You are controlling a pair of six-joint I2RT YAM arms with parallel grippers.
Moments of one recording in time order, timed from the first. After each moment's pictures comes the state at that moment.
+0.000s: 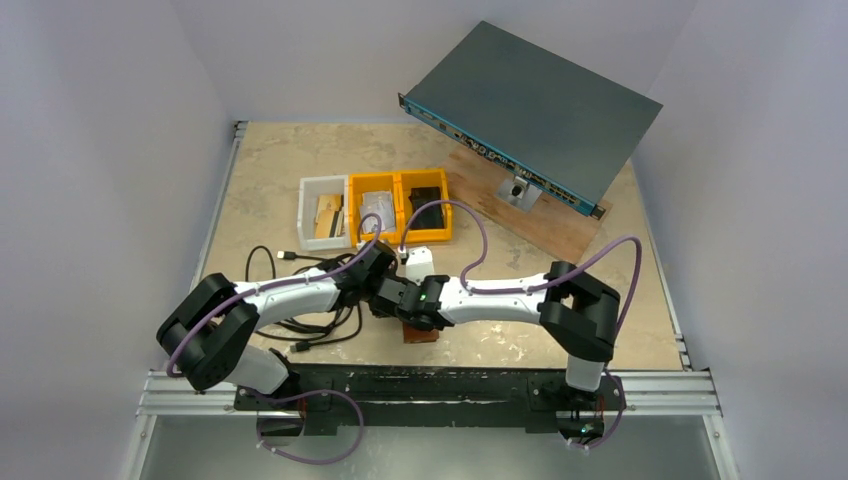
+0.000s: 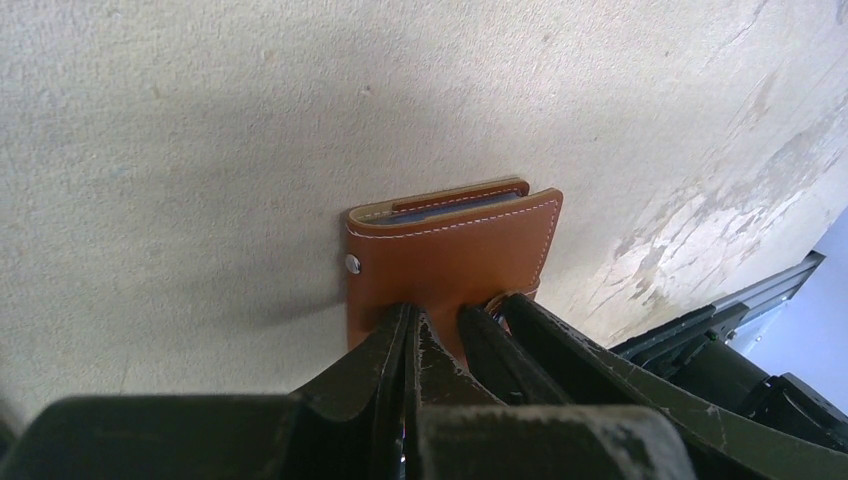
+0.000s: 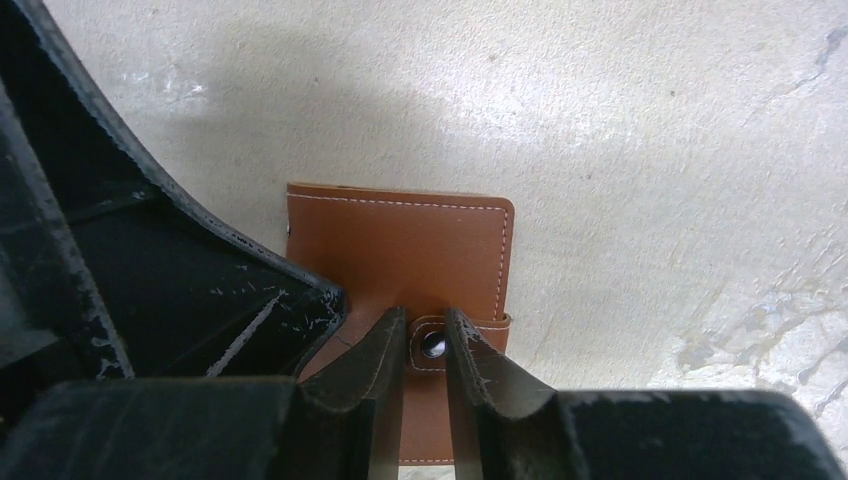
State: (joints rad) left arm -0.75 1.44 0.64 -0.22 0.14 -1.04; right arm 1.24 1.81 1.18 -0.65 0.56 0.98
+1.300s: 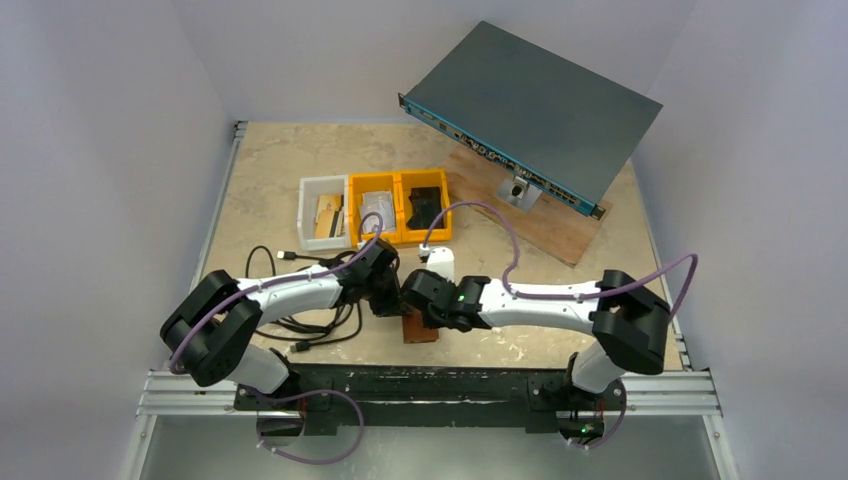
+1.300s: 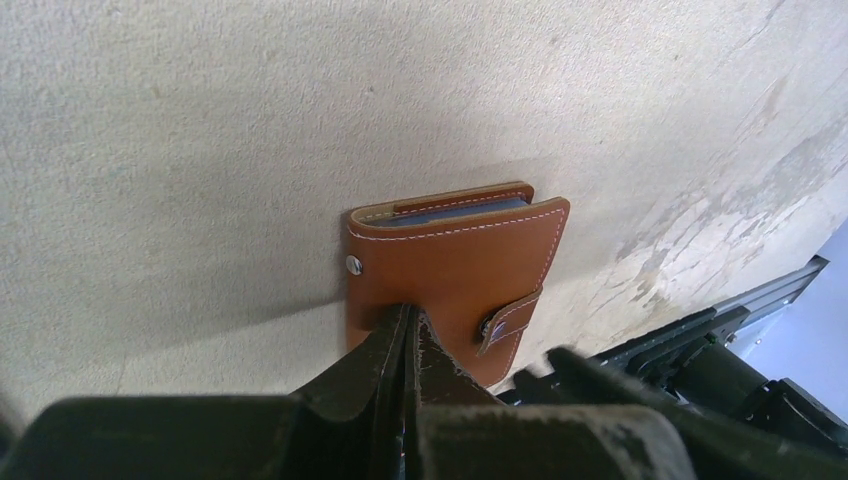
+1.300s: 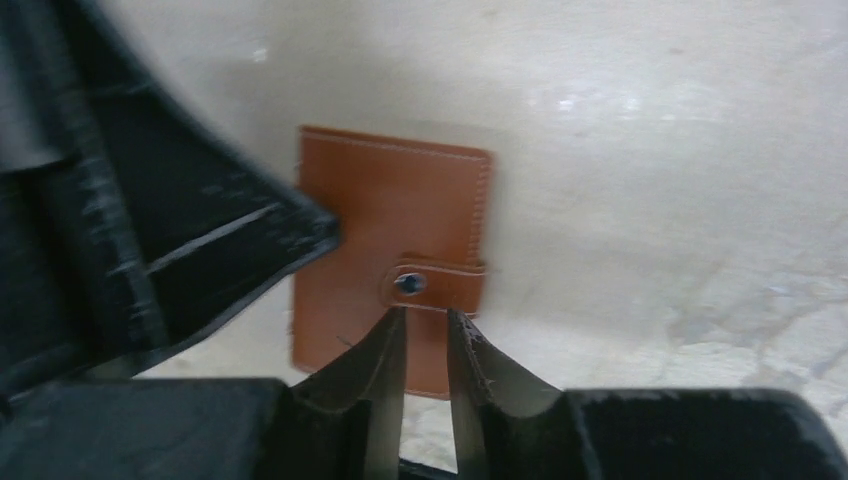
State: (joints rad) left arm -0.74 1.46 0.67 -0.26 0.15 -1.04; right arm 1.16 1.54 0.94 -0.50 0.40 0.95
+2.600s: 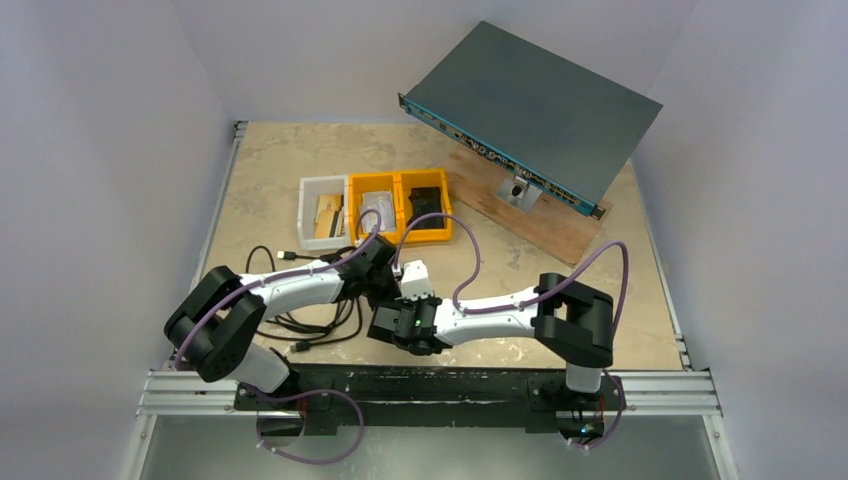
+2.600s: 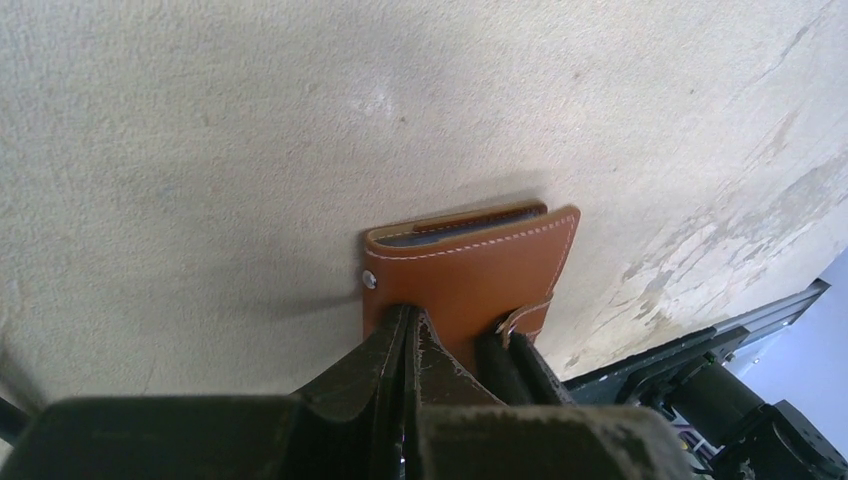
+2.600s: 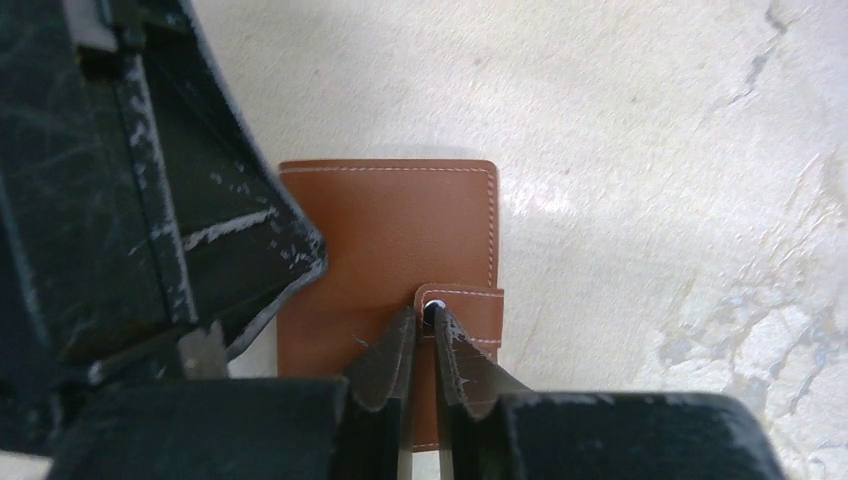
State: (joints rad) left arm -0.72 1.49 0.70 -0.30 0.14 -1.04; right arm 1.34 1.84 1.14 -0.64 0.78 1.04
